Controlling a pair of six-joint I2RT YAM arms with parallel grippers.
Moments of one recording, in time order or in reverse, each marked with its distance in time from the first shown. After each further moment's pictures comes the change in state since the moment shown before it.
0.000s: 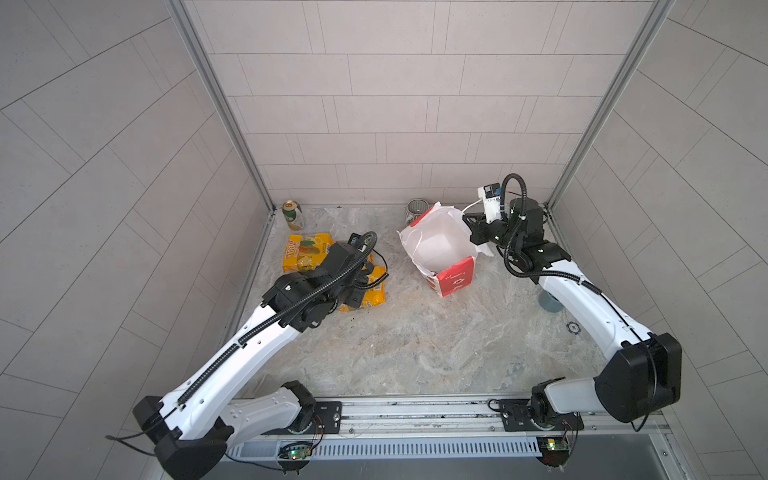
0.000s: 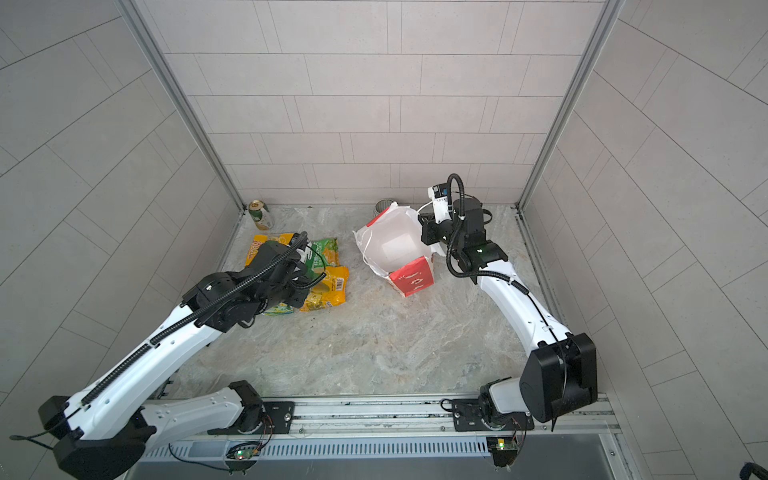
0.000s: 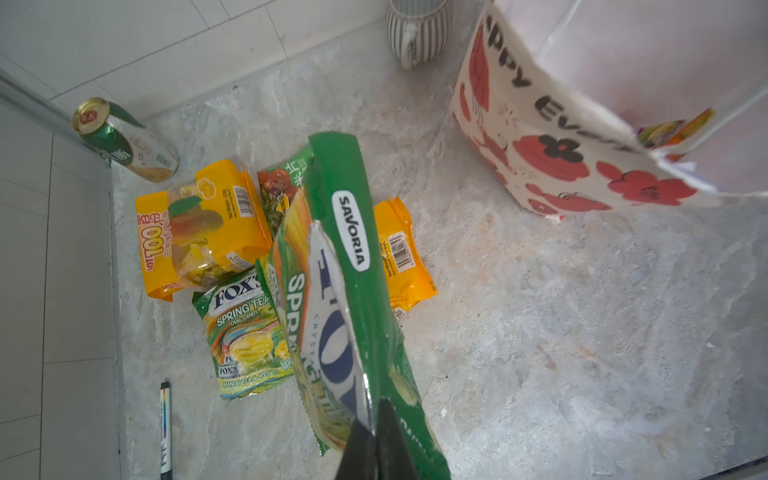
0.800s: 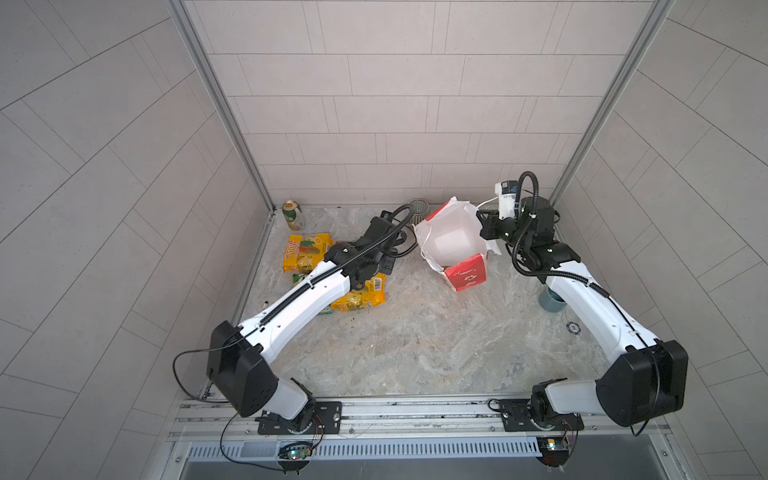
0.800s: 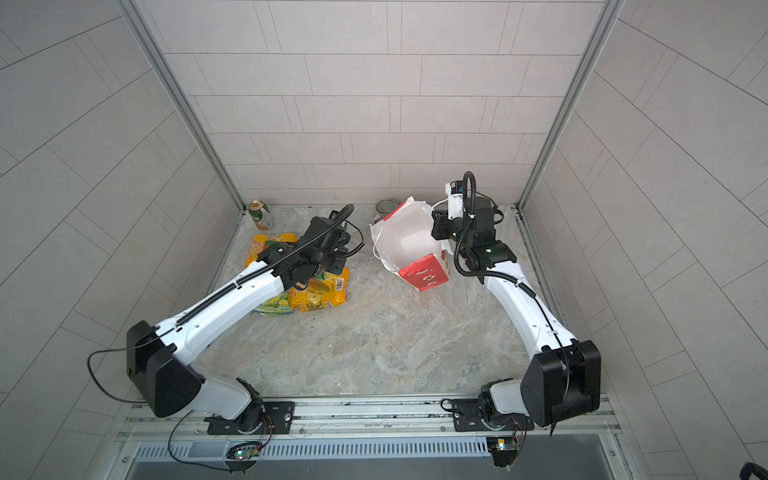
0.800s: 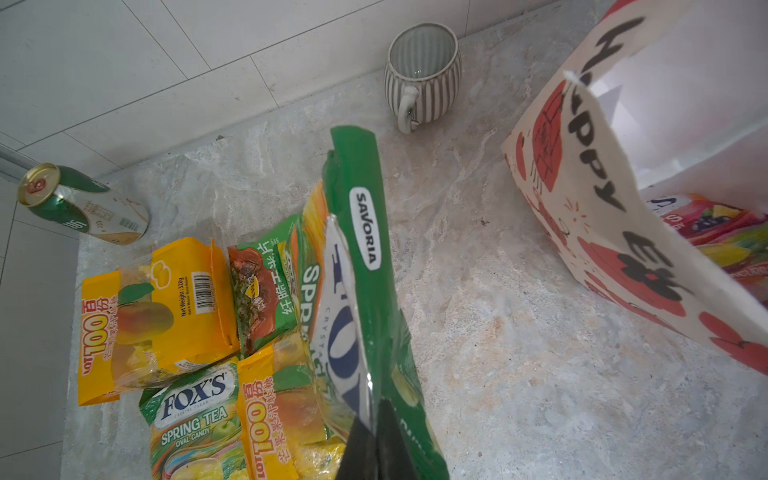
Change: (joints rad) left arm 0.051 0.432 0.159 0.332 -0.027 0.022; right arm -0.062 -0.025 0.000 -0.019 0.072 0.101
